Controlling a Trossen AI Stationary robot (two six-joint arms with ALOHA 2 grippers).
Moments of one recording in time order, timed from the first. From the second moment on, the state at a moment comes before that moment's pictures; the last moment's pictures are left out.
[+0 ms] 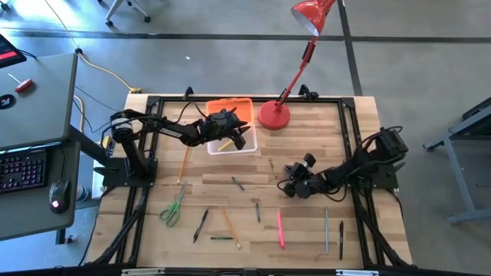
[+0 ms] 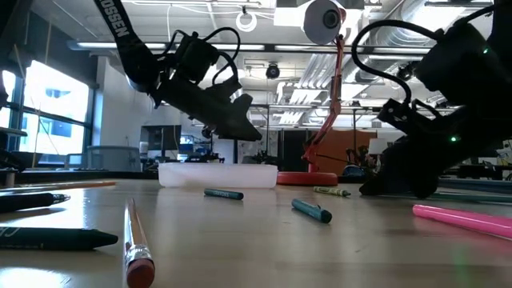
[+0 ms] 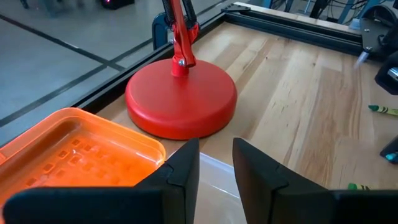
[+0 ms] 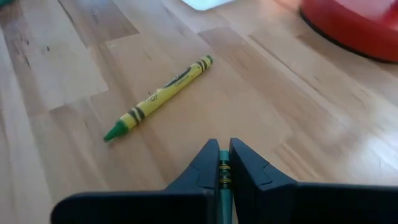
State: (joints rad) left arm 0.35 1.77 0.77 0.65 -0.13 -0.11; right arm 0.31 1.78 0.35 0.51 0.80 0.61
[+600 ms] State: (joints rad) left arm 0.35 1.70 0.77 0.66 -0.06 -0.20; right arm 0.20 1.33 0.51 0.57 0.67 -0.07
